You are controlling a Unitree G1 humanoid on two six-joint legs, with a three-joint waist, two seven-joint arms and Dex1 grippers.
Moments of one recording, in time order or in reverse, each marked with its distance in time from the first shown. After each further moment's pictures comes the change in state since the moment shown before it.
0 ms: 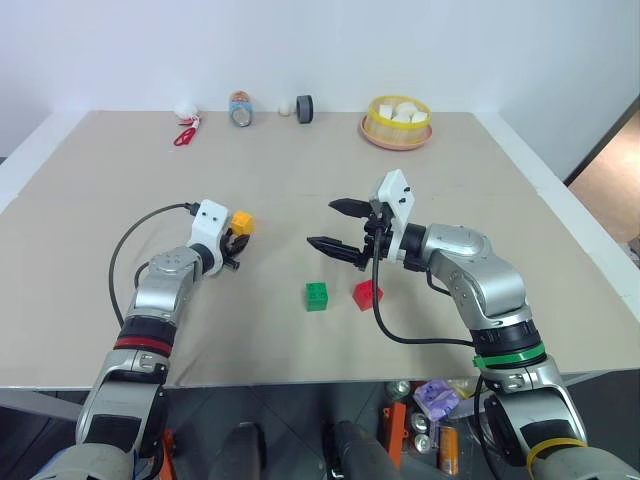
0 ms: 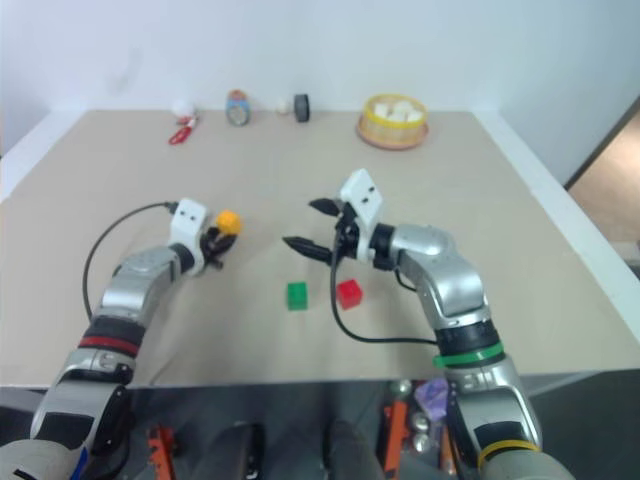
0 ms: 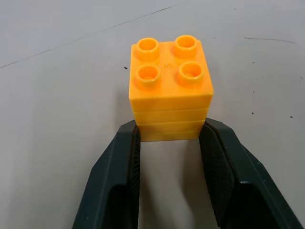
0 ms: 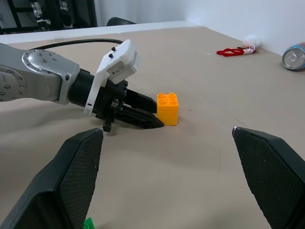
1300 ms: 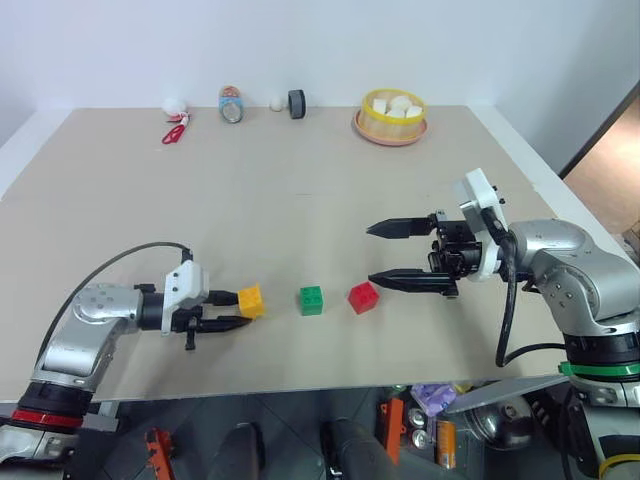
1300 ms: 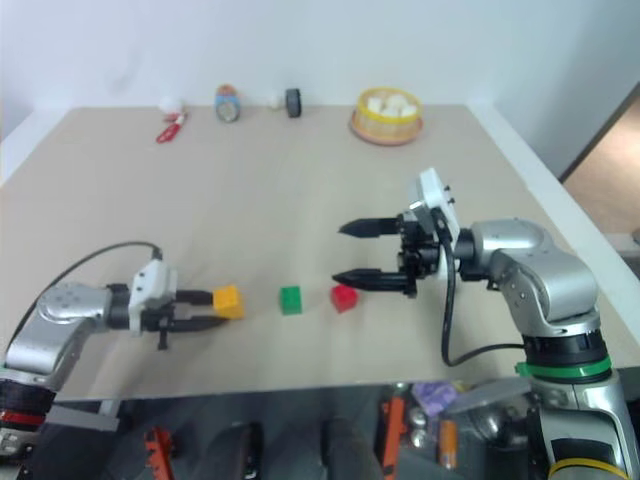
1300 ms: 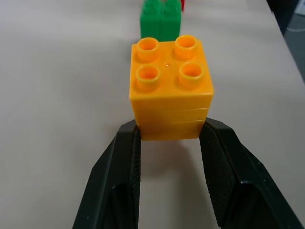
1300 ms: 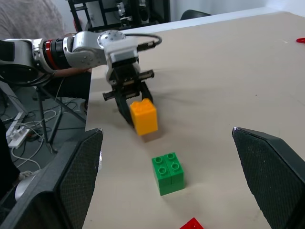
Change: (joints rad) left arm 0.392 0.354 -0.070 -0.420 -0.230 -0.258 -0.817; right arm 0.080 -0.343 -0.136 -0.158 0.323 0.161 0.389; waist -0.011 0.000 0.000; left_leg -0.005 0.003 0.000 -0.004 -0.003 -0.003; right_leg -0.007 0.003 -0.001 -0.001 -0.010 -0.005
